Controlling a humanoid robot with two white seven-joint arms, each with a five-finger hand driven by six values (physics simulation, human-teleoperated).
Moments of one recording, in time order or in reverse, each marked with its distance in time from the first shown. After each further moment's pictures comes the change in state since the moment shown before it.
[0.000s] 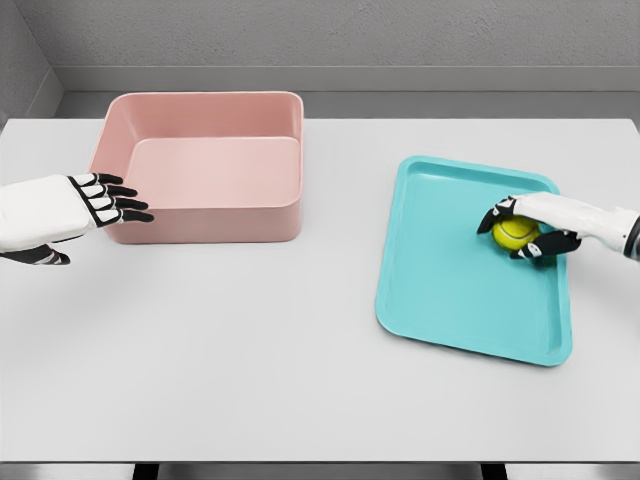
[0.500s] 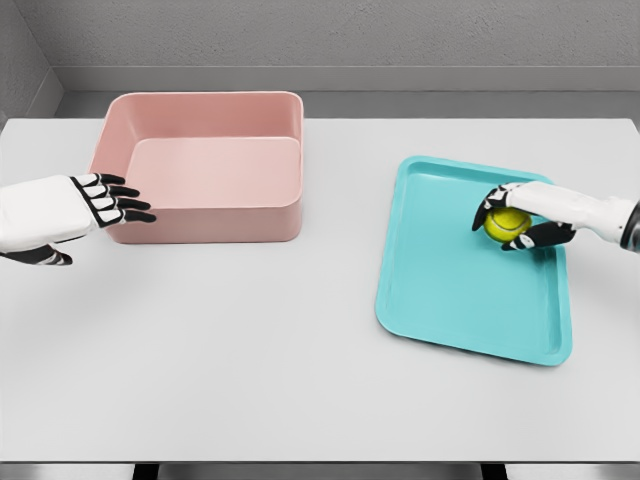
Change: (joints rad) left arm 0.002 -0.004 -0.001 -0.003 0.005 0.000 0.000; right arm -0.008 -0.007 -0.016 -0.076 -0.004 0.000 0.019
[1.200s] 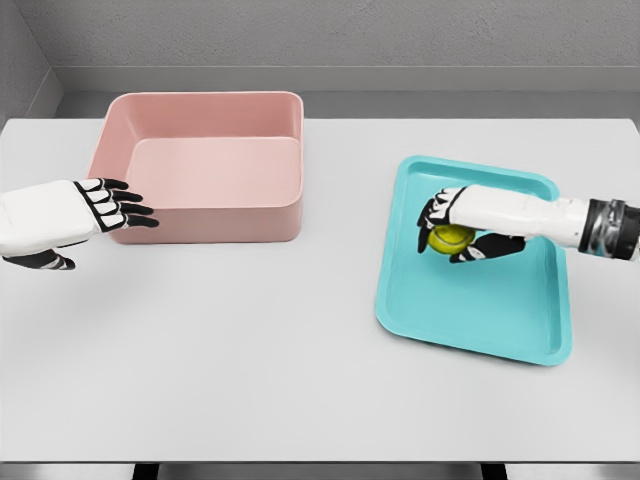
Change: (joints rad) left arm 0.009 0.000 -0.001 -0.008 0.002 0.000 0.000; right arm 0.008 0.005 0.003 -0.292 0.010 -0.001 0.040
